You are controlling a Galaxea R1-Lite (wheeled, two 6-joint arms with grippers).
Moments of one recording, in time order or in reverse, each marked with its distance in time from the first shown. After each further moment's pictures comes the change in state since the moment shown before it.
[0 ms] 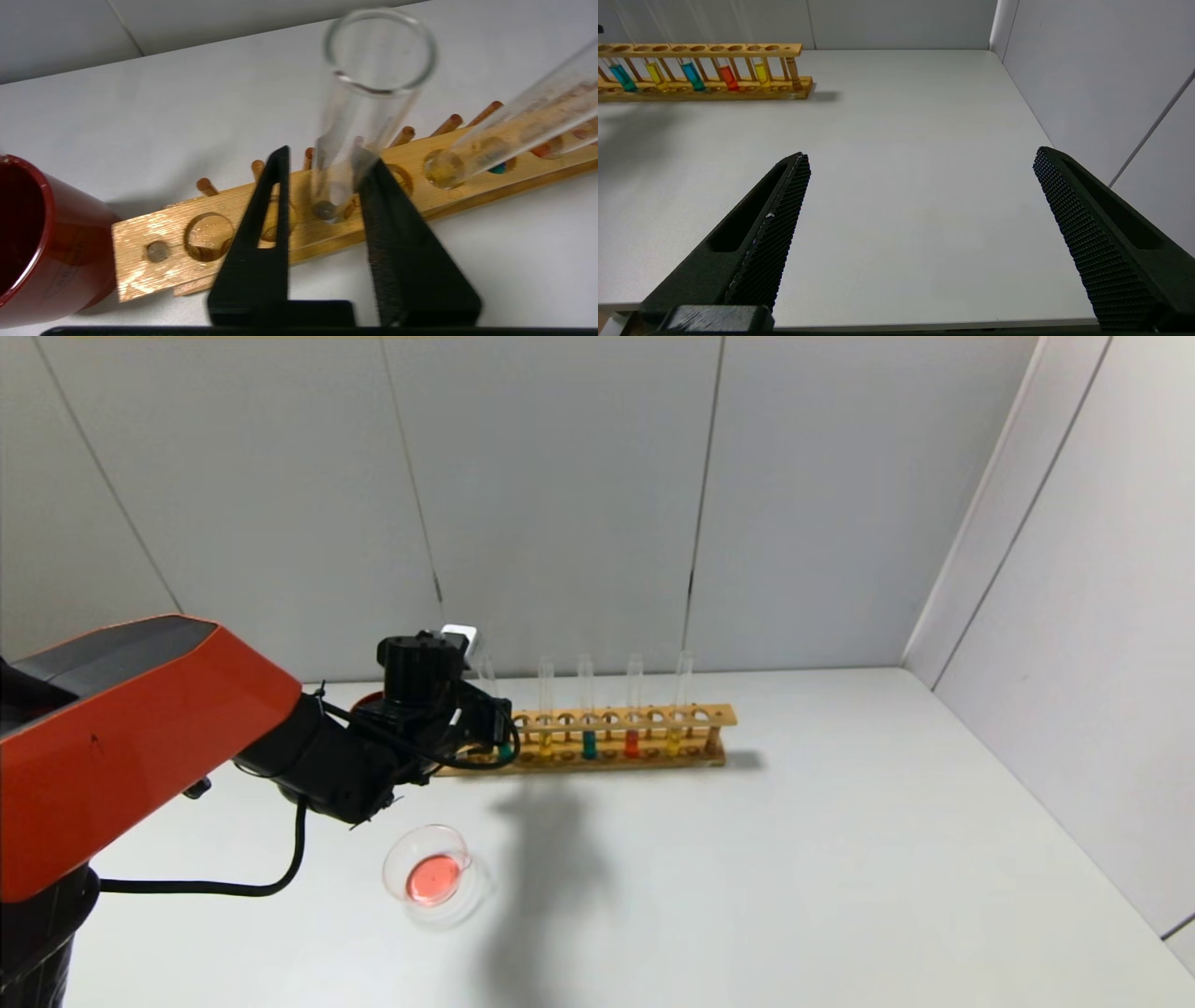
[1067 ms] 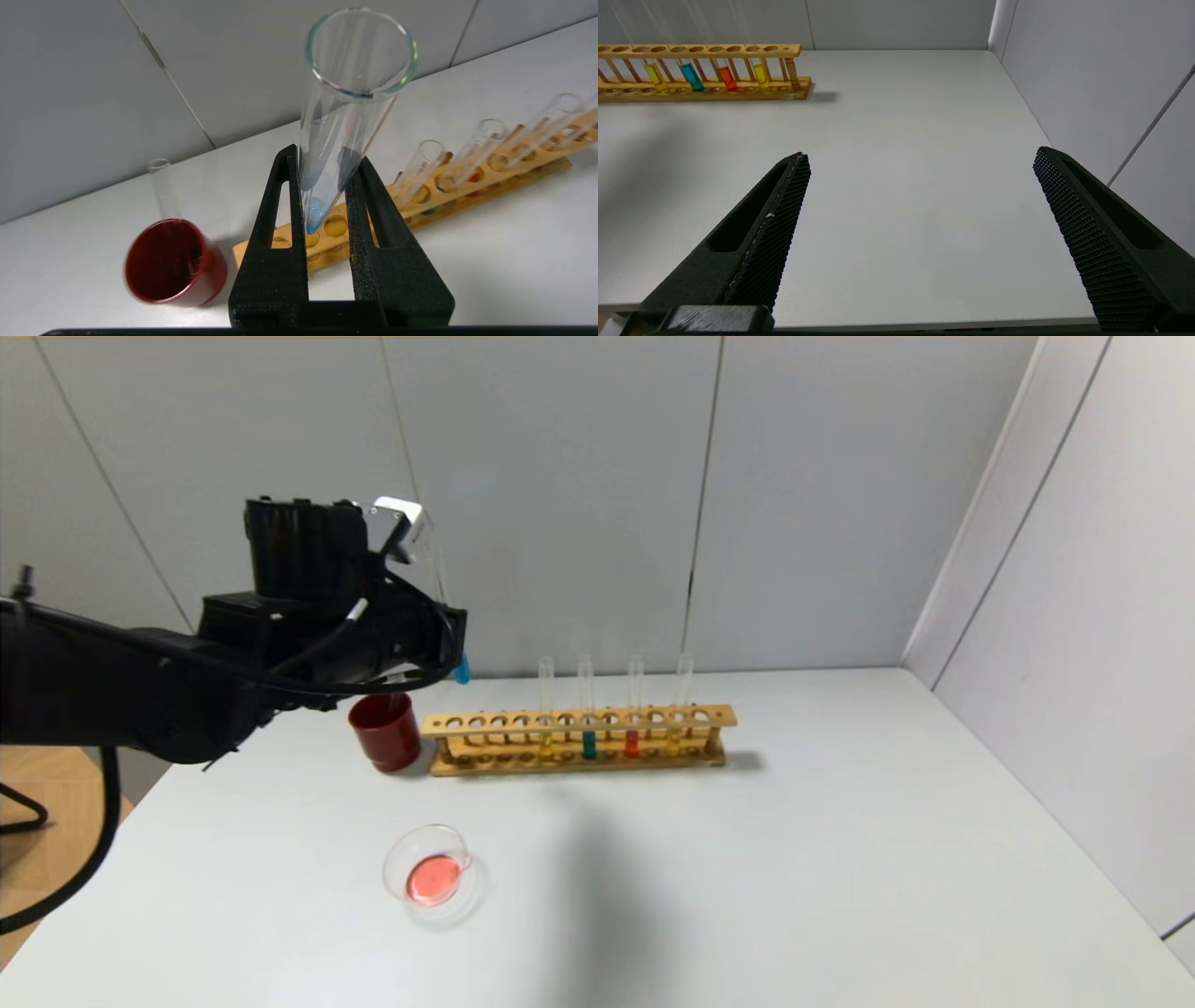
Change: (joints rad) left arm -0.010 -0.411 -0.039 0.320 0.013 0.159; right arm 0.000 0.000 0.000 0.000 0.000 0.000
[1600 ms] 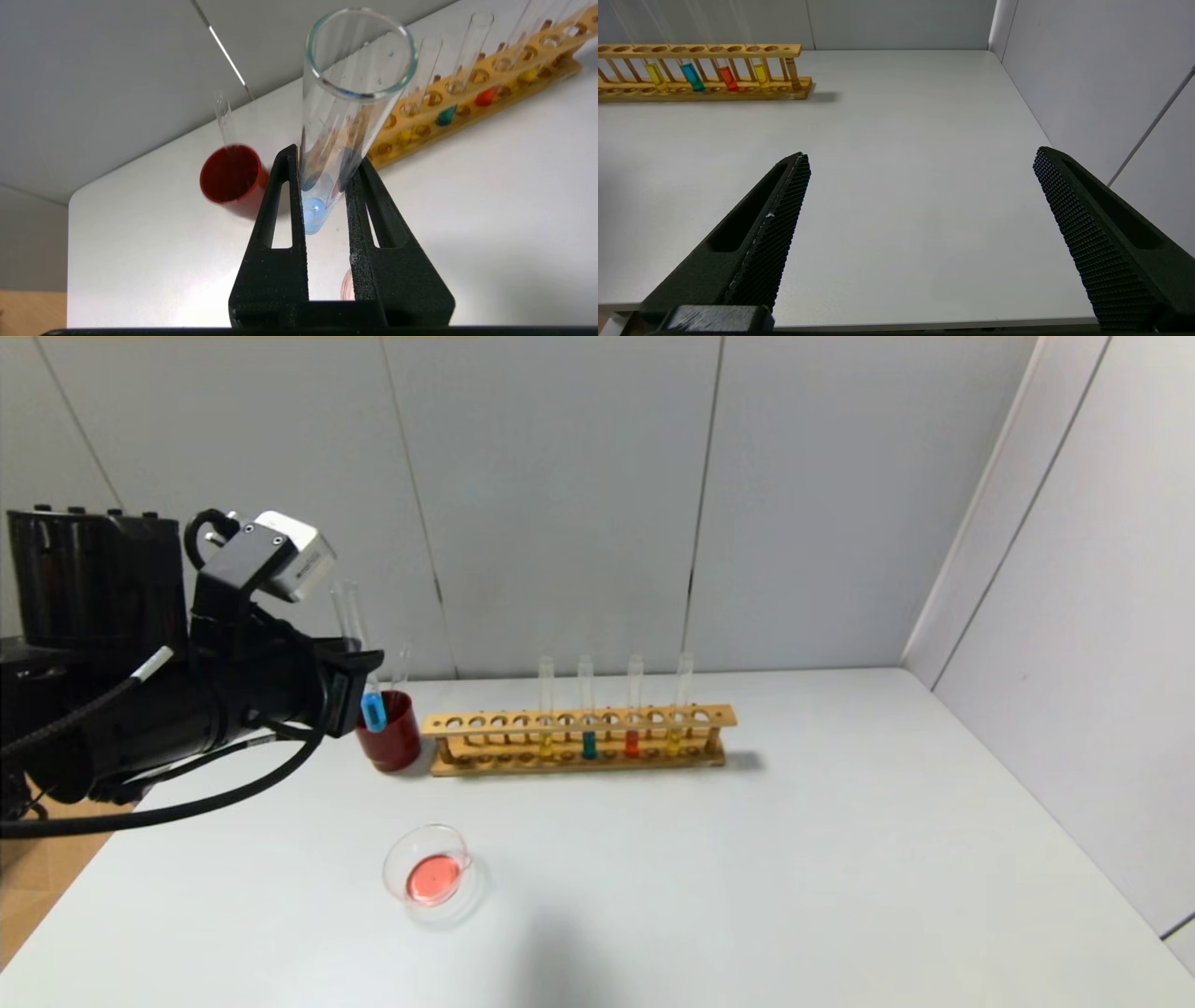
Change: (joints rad) left arm 0.032 -0.331 0.269 0.127 -0.004 0.133; right arm 0.000 0.000 0.000 0.000 0.000 0.000
